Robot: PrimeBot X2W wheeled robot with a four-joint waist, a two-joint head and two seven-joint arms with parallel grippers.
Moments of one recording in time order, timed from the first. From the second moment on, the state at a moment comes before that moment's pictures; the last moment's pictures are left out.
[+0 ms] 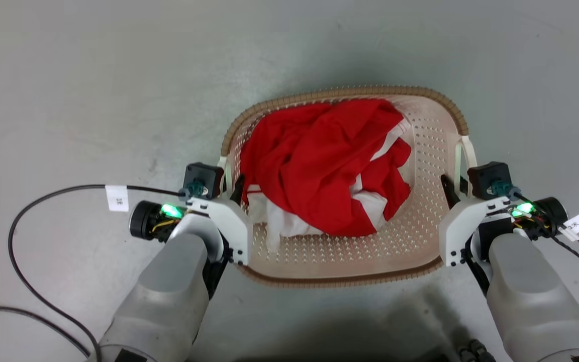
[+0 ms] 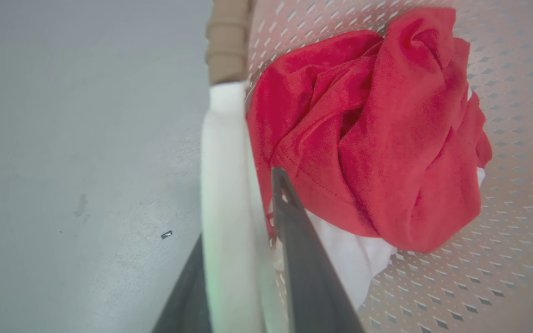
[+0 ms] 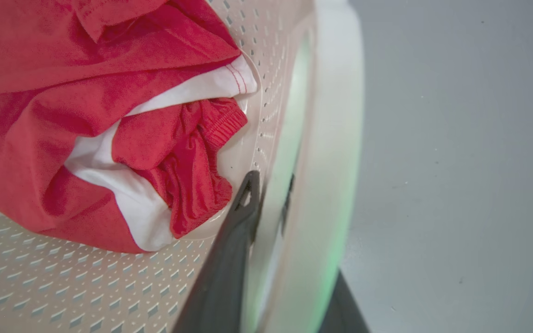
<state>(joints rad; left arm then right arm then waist) -0.80 0.05 -0.50 1.17 -0.39 -0.12 -0.26 -0.75 -0.05 -0.11 1.17 -0.29 0.13 -0.26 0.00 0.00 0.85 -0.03</state>
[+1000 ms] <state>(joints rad) -0.61 0.05 -0.68 1.26 -0.68 -0.12 -0.10 -0.59 -0.05 0.19 1.29 -0.12 0.13 -0.16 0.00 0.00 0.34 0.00</state>
